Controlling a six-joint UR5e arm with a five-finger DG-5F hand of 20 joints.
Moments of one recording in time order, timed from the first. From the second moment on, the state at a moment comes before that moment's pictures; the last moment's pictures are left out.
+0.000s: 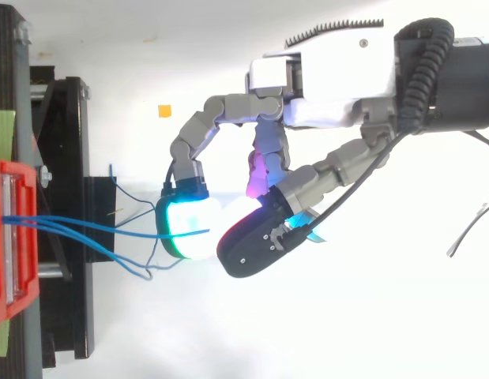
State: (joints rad) arm 0.01 -2.25 -1.19 -2.95 -1.66 -0.06
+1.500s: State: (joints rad) arm 0.01 -2.25 -1.19 -2.95 -1.66 -0.06
